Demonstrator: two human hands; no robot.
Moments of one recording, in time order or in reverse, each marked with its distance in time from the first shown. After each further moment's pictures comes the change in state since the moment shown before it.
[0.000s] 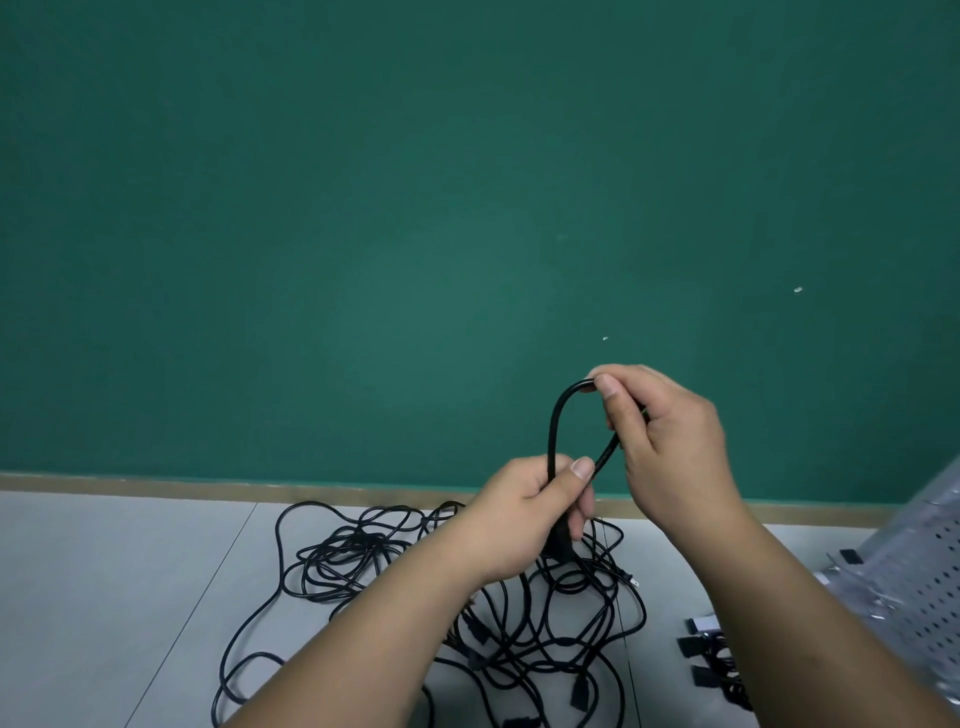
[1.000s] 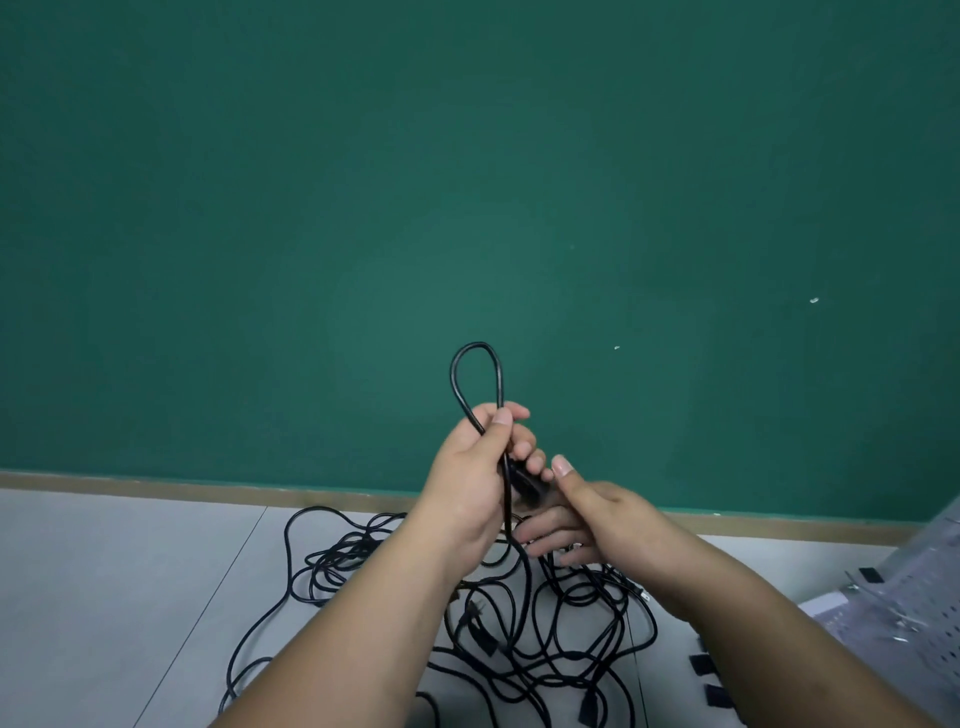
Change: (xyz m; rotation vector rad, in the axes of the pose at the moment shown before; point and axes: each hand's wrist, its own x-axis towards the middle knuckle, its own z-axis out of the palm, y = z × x) left_hand 0.009 0.013 -0.023 -0.783 0.420 0.003; right_hand -0.034 -0.001 0.029 0.426 -0.795 0.737
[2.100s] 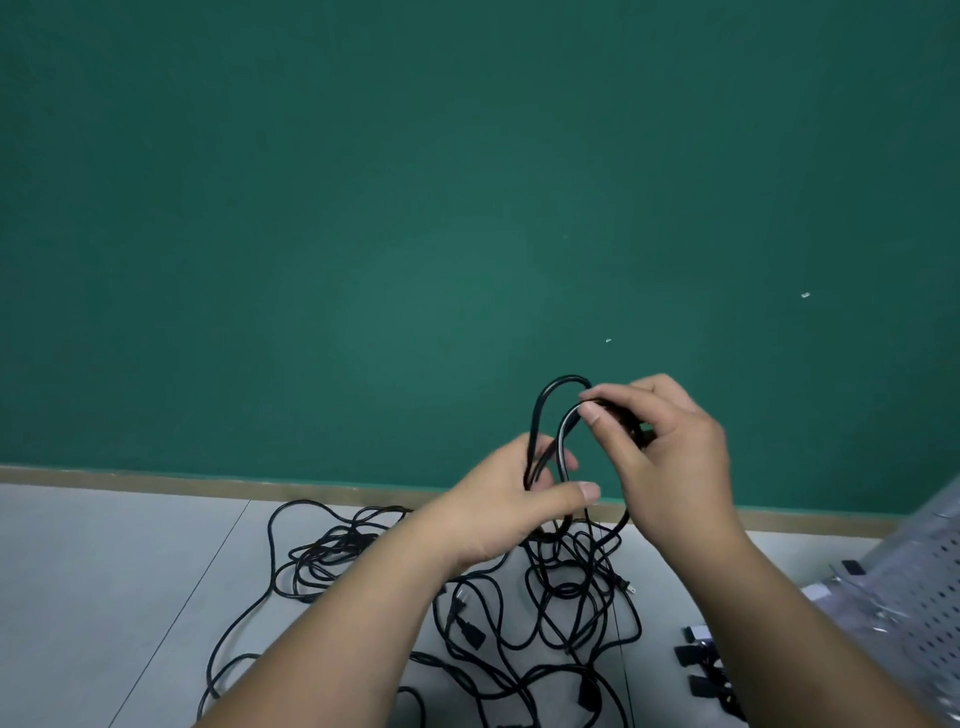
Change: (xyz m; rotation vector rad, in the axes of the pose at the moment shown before) left_hand -0.001 -0.009 -0.007 0.817 -0.322 -0.103; right_hand -0.001 -0.015 -0.030 -0.346 0.798 -0.683
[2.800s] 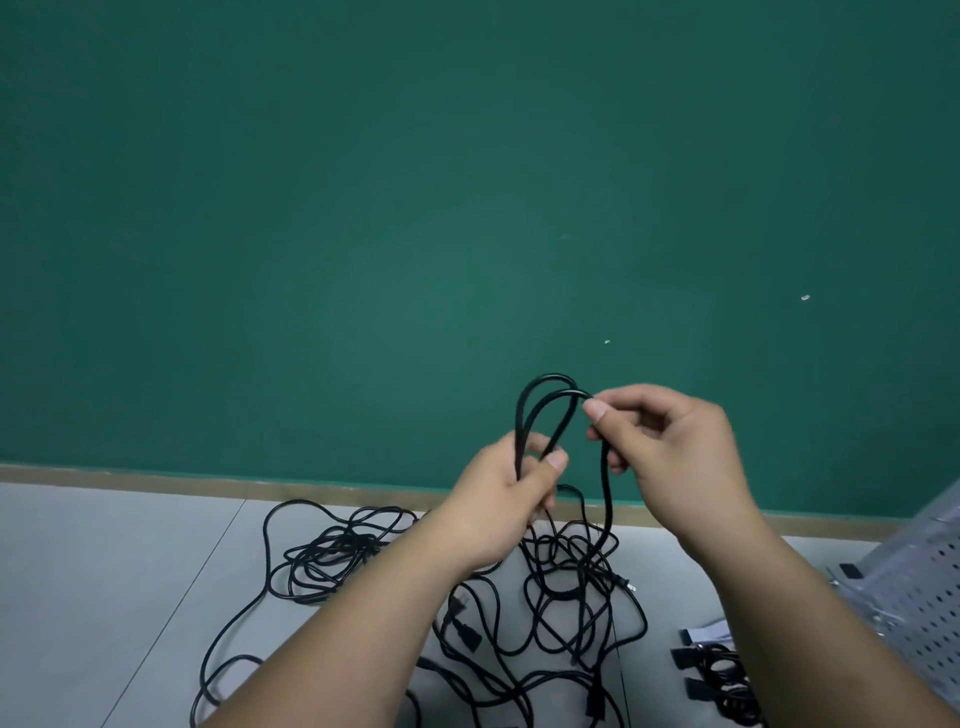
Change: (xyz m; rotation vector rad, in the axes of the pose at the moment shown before) left_hand 0.006 -0.009 0.007 -0.016 0.145 0.042; right_hand 0.010 -0.002 -0.009 0.330 -0.098 0.300
